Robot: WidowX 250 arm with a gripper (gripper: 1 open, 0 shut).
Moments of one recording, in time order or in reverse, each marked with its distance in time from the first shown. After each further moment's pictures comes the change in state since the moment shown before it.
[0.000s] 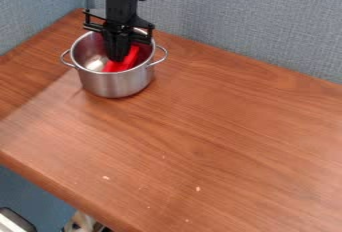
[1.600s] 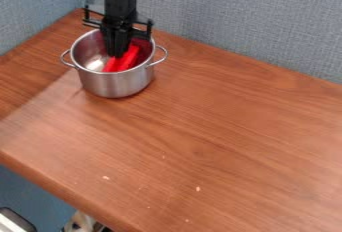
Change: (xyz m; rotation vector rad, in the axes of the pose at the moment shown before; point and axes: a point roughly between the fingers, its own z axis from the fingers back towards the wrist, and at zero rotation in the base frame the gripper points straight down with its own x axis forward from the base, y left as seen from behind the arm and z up) arm -0.002 0.000 0.011 -0.003 -0.015 -0.021
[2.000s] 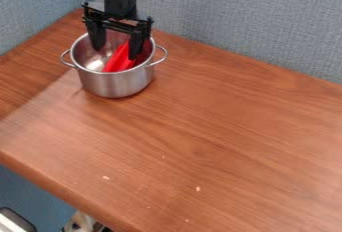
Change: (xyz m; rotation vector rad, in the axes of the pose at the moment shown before) arm 0.000 0.001 -0.001 0.006 -0.001 -0.001
